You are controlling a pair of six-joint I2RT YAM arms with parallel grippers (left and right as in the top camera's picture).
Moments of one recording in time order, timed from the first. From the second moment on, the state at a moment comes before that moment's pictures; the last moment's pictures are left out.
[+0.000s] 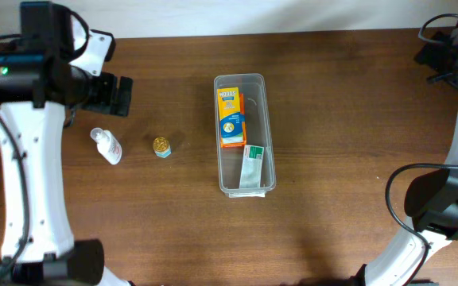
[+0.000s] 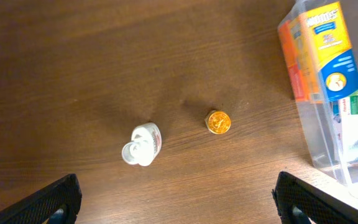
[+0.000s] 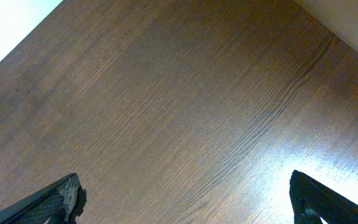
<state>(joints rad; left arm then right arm) 0.01 1.77 2.16 -1.50 0.04 0.24 -0.34 2.05 2.23 -1.24 0.28 0.45</state>
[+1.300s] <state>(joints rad) 0.19 2.18 2.16 -1.54 0.04 0.21 -0.34 2.05 2.23 -1.24 0.28 0.44</state>
